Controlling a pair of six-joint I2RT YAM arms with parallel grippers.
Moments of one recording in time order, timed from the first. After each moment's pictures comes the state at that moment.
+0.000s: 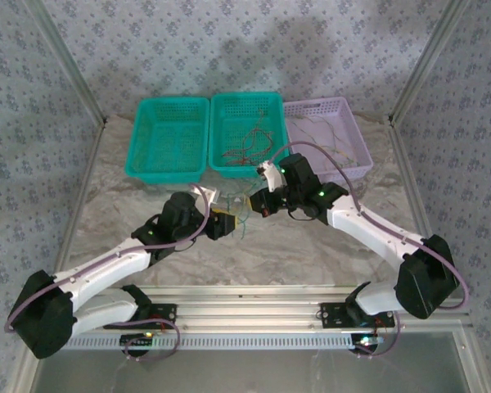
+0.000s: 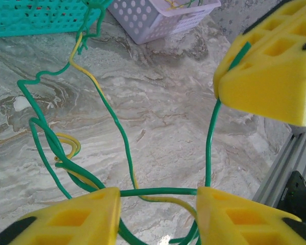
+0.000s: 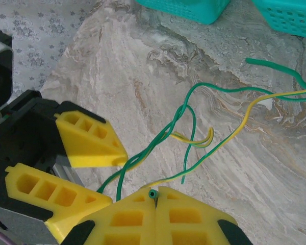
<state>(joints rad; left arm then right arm) -0.72 1.07 0.56 0.03 0.29 -0.49 0.65 1.37 1.04 -0.37 -0.46 0.31</state>
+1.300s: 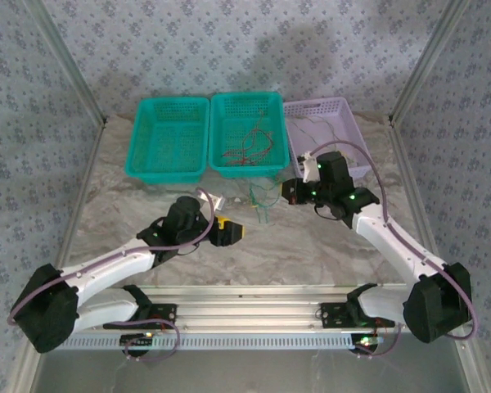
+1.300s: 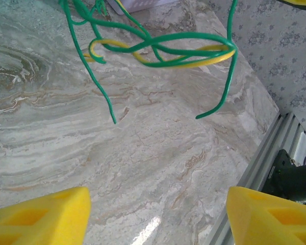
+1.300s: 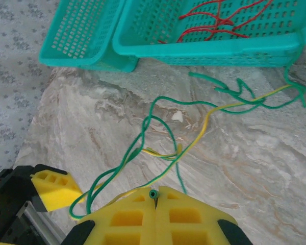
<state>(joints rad) -0.76 1.12 0.53 0.07 0.34 -0.51 0.40 1.20 0.92 -0.38 -0.40 0.43</state>
